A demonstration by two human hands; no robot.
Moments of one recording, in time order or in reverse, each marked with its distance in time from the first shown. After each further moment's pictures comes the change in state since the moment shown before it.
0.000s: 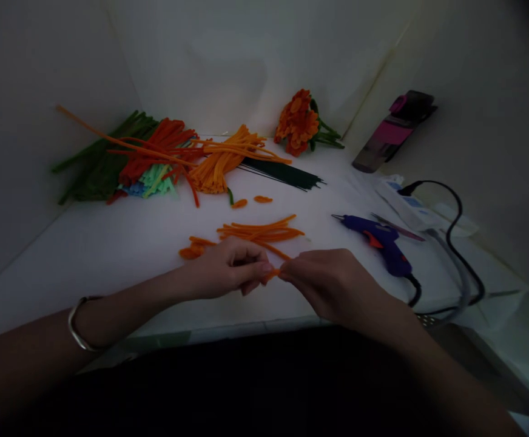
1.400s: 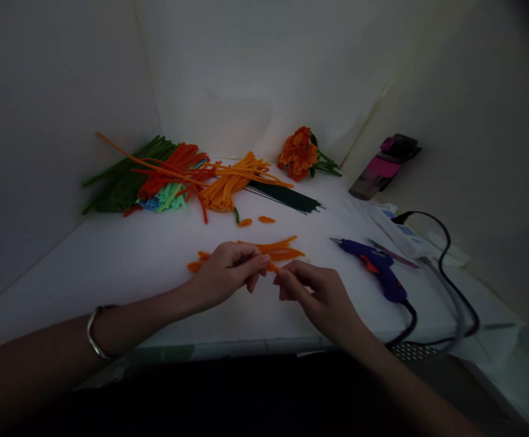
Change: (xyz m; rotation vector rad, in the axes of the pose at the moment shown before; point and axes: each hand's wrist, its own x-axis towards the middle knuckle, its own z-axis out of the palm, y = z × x) left_hand 0.004 -0.007 -0.001 0.085 0.349 0.173; right_hand 0.009 -0.003 0.023 0.459 0.239 0.312
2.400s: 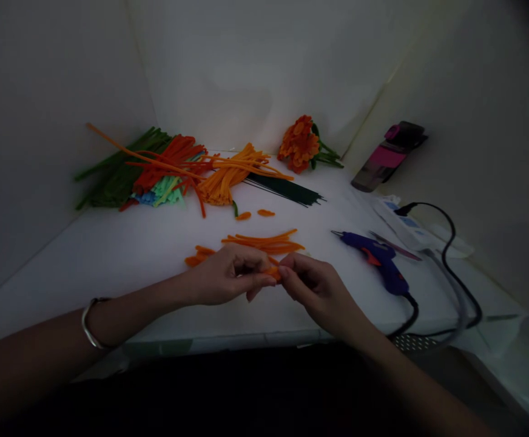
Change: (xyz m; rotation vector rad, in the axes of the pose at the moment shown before) left_hand -0.002 0.004 -0.004 -0.025 -0.298 0.024; right_hand -0.001 -0.001 0.001 0.070 -0.037 -0.026
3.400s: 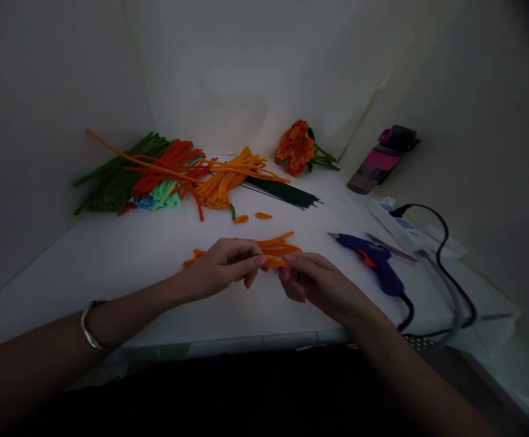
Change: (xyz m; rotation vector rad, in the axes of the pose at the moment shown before) left_hand 0.003 -0.004 -0.007 -0.006 0.140 -0.030; right_hand 0.012 0.018 -0.010 0.812 -0.216 0.394
